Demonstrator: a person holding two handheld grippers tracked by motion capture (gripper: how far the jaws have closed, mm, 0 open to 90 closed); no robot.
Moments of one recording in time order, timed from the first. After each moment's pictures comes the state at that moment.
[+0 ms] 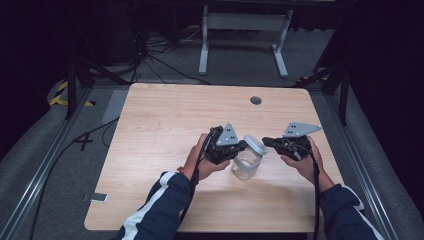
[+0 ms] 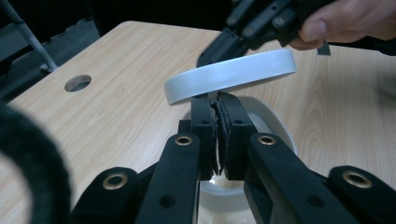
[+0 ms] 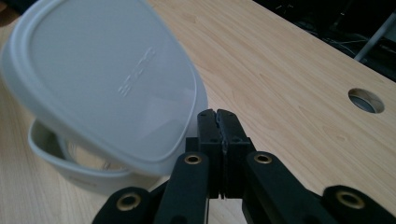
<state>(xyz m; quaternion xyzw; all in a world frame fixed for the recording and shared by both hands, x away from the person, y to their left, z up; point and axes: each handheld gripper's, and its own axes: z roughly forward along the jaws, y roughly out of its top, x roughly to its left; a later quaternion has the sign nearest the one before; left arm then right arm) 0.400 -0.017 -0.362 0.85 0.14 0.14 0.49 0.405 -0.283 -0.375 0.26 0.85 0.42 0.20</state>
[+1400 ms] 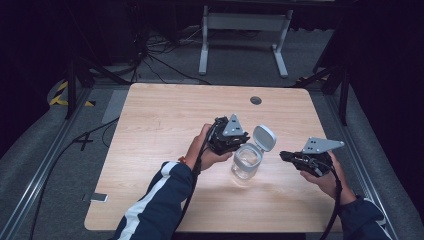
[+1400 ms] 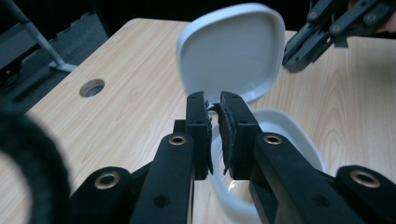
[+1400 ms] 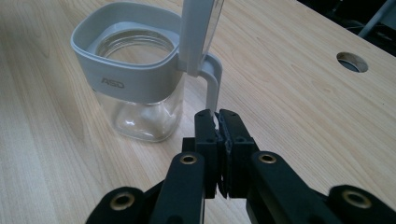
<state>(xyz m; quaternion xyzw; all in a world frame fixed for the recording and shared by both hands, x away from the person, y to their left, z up) 0.412 -0.014 -0.347 0.86 0.13 0.16 0.46 0.365 -0.325 -0.381 0.26 0.86 0.40 0.20</state>
